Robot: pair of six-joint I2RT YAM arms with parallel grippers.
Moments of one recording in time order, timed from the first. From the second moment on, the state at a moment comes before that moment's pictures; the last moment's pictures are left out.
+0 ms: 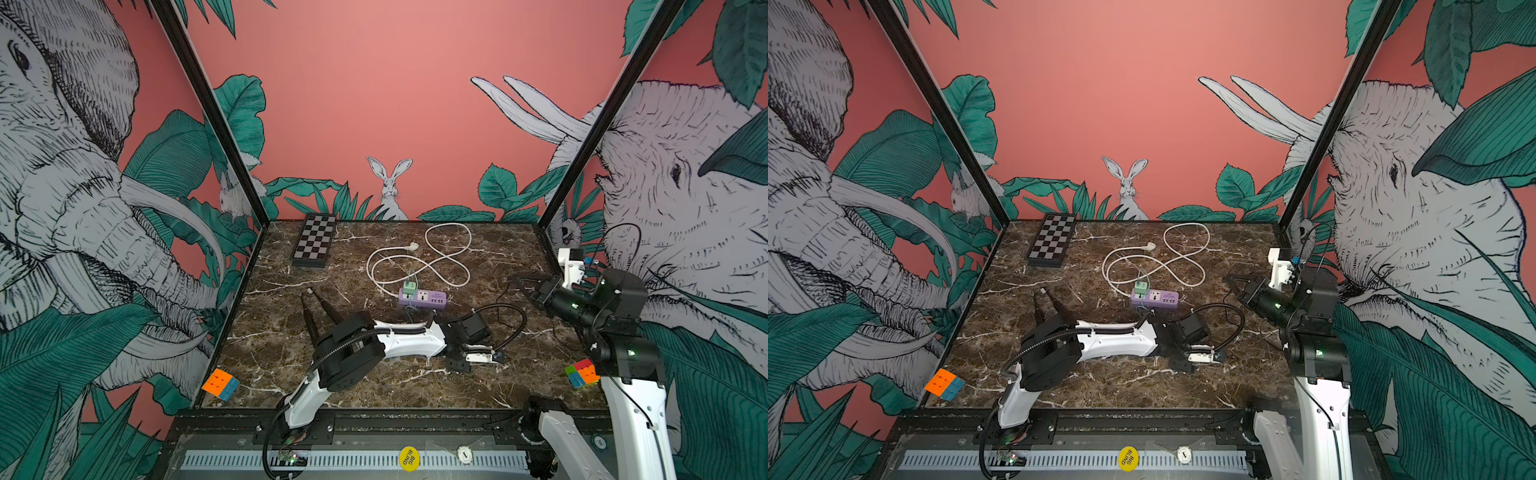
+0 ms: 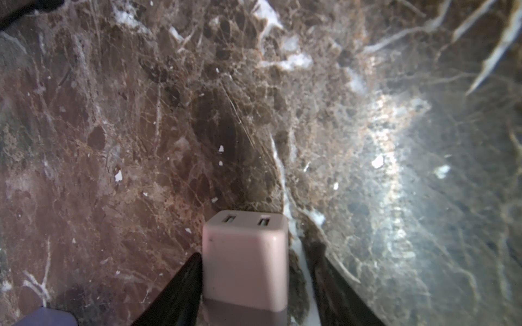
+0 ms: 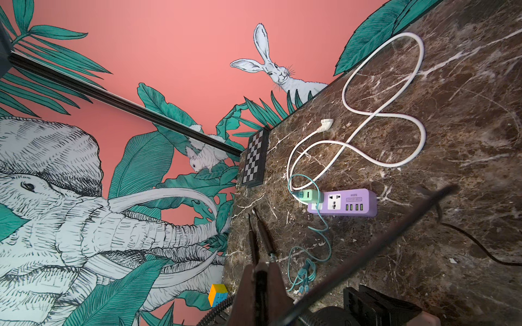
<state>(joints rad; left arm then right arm) -1.25 2.11 1.52 -0.50 0.02 0.62 -0.10 0.74 1.06 -0.70 -0.75 0.75</state>
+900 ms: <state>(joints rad) -1.24 2.10 1.49 -0.48 0.01 0.62 -0.07 0.78 0.91 0.01 -1.00 1.42</state>
